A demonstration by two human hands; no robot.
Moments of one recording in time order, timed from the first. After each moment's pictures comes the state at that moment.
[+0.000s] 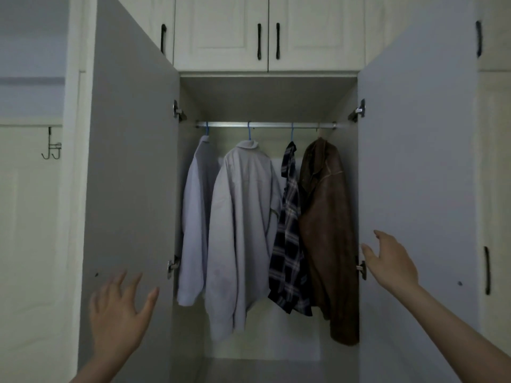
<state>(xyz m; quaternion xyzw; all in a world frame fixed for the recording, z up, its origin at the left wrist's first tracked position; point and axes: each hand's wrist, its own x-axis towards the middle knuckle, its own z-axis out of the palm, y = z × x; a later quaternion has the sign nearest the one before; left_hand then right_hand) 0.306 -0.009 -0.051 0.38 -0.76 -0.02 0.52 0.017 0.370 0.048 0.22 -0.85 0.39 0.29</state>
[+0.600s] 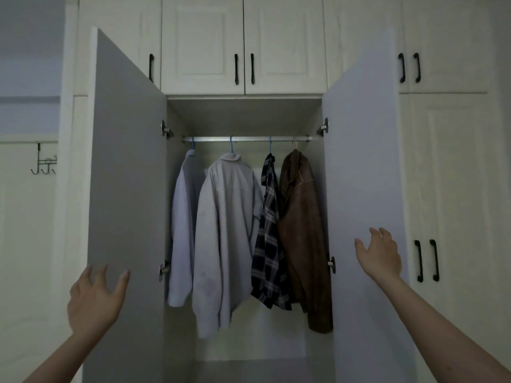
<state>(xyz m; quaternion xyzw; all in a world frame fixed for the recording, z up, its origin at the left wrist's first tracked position) 0.354 0.012 -0.020 0.43 -0.73 -0.09 0.52 0.034 0.444 0.047 0.13 -0.85 0.40 0.32</state>
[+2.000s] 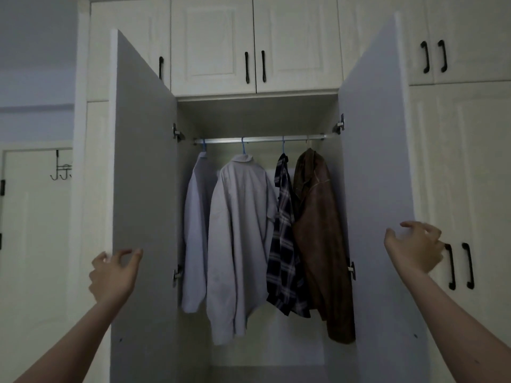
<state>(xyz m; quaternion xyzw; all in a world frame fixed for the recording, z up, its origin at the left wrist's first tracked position) 0.331 -0.006 0.042 0.43 -0.68 -0.21 0.55 0.018 0.431 0.075 0.01 -0.73 0.55 0.41</state>
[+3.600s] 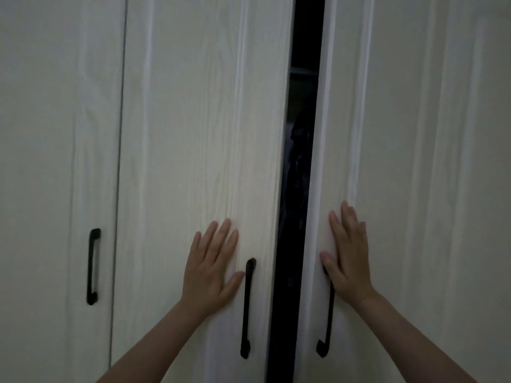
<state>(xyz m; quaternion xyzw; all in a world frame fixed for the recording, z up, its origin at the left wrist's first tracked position) 0.032 -0.078 -0.040 -0.01 -0.82 0.06 0.57 -0.113 0.159 -0.002 0.46 -0.67 0.33 0.48</state>
